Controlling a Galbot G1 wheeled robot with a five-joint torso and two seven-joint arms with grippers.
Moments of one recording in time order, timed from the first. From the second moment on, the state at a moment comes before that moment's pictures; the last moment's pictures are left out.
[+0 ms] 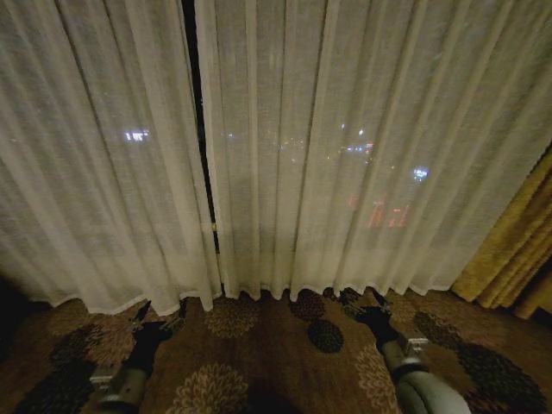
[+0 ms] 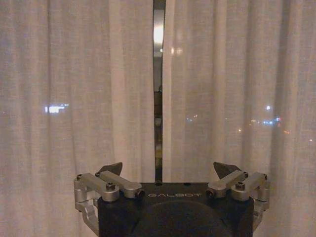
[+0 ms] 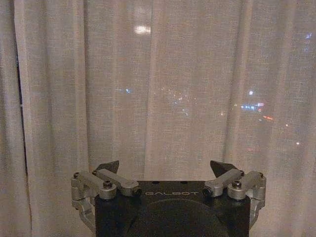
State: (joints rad) left arm 1.67 -1.52 -0.82 -2.33 -0.20 0.22 0.15; right arm -1.54 1.31 0.69 2.24 0.27 -0.34 0.03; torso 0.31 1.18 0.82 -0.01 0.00
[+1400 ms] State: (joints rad) left arm 1.70 -1.53 -0.83 -2.32 -0.20 0.18 0.18; right arm -1.54 1.31 0.69 2.25 0.27 -0.33 0.01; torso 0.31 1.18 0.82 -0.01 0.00
